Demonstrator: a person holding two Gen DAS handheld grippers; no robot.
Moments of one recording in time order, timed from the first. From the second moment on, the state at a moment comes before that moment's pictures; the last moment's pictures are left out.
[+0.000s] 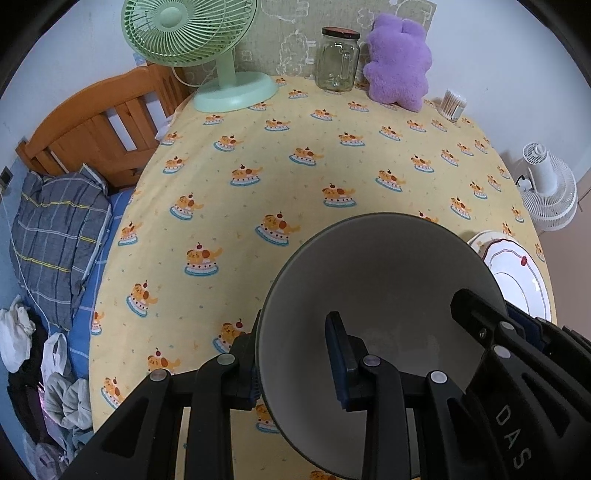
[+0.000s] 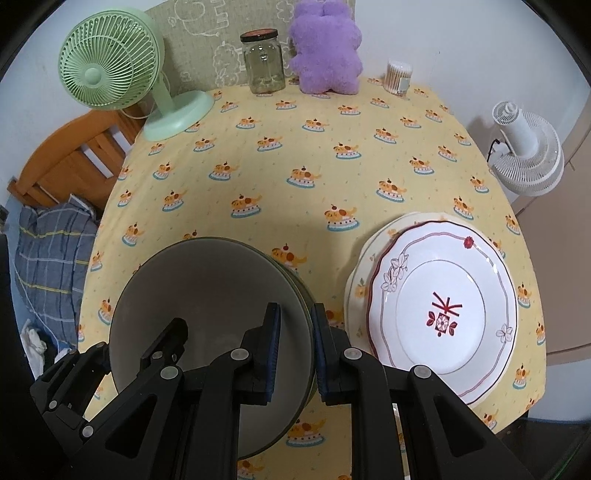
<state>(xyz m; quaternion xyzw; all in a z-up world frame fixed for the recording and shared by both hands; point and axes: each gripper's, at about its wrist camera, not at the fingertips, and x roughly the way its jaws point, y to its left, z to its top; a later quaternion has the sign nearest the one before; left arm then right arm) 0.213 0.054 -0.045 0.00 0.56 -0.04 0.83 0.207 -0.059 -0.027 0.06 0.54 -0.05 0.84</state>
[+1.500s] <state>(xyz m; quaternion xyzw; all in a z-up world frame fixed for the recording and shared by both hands) 0.207 0.070 -0.069 -0.02 0.55 -0.09 0.83 0.208 -0.098 -0.058 0.16 0.55 0.03 0.82</state>
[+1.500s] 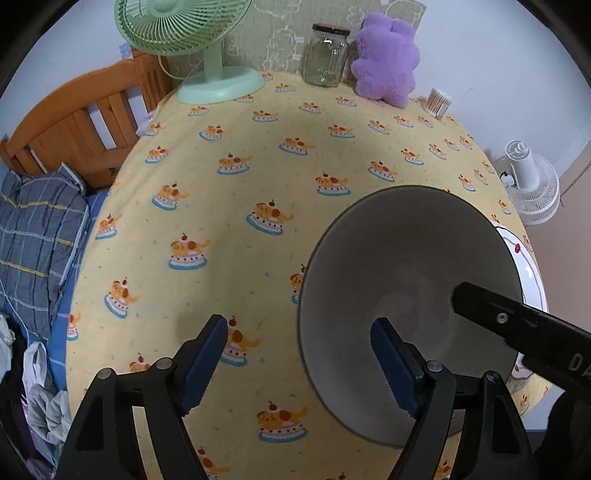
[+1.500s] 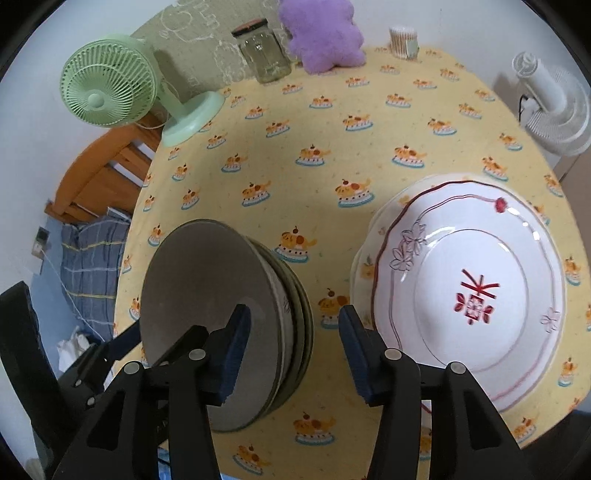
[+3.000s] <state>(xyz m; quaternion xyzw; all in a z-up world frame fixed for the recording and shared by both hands) 0.225 0.056 -0.080 -0.02 0.57 -0.23 0.79 0.212 -0.091 -0.087 0.22 0.58 0.01 0.78</state>
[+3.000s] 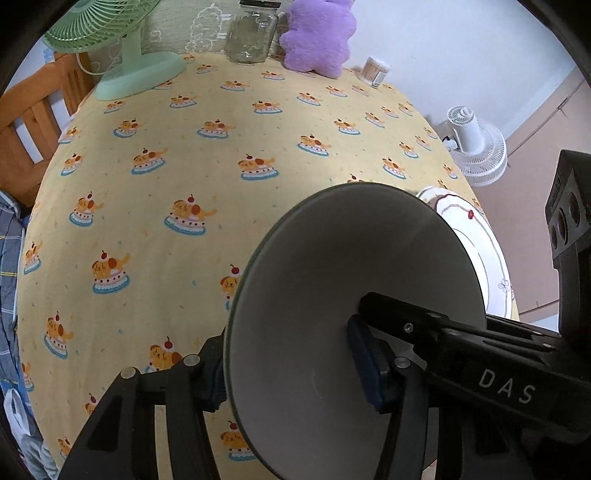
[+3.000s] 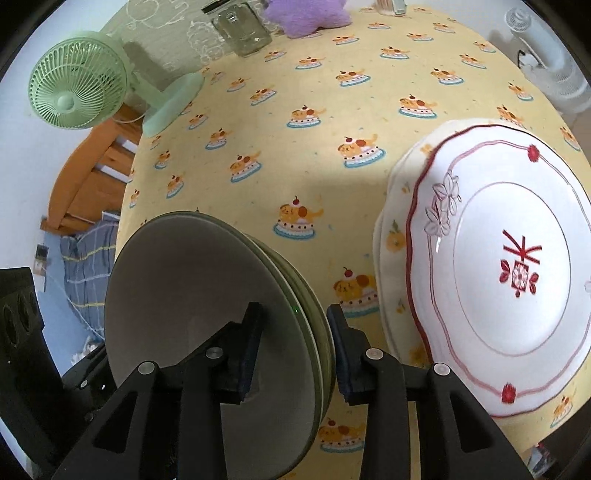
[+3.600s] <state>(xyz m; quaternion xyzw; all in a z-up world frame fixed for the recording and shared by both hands) 0.205 0.042 -0.054 -0.01 0.57 -0.22 0.79 0.193 -0.101 -0.065 0.22 0.58 0.02 0.79</state>
